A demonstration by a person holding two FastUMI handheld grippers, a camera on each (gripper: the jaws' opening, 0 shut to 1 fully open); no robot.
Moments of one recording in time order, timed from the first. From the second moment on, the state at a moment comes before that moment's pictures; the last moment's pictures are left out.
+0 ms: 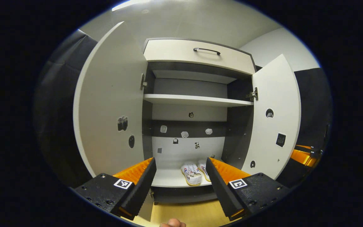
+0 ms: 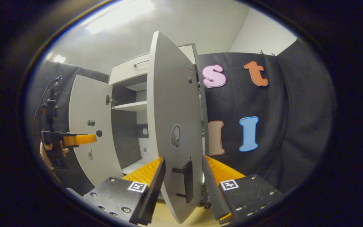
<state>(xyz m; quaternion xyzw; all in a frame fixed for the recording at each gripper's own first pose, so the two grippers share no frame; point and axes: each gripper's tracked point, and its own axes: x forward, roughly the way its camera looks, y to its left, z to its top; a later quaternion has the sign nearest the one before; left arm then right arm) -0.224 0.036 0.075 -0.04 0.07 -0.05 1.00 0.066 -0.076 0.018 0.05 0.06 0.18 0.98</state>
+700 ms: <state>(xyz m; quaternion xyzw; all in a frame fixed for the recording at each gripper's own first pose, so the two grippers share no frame) -0.242 0.067 0.077 -0.04 0.07 -0.02 1.00 0.089 -0.004 0.001 0.05 0.07 0.23 0.97</state>
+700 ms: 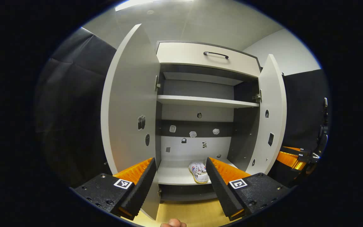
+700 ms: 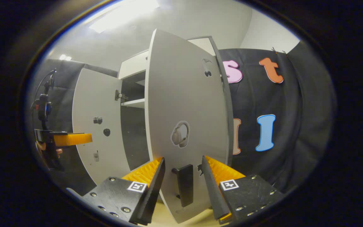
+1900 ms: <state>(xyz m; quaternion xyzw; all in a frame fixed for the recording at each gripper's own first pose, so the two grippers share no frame) -0.290 0.125 0.106 -0.04 0.03 0.03 1.00 0.095 0.045 -0.012 0.06 0.08 0.27 0.96</state>
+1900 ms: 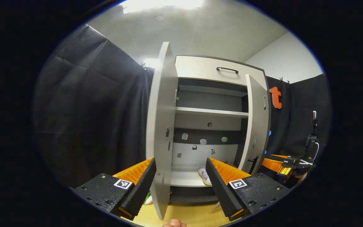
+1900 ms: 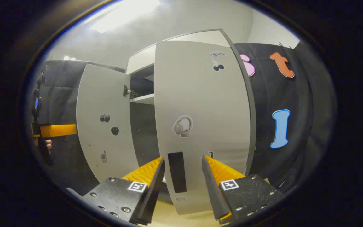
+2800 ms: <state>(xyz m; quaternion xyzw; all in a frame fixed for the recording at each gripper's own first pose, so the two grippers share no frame) -0.281 0.225 0.071 -0.05 0.05 0.11 0.99 0.098 0.050 -0.024 0.06 0.09 0.24 0.96</state>
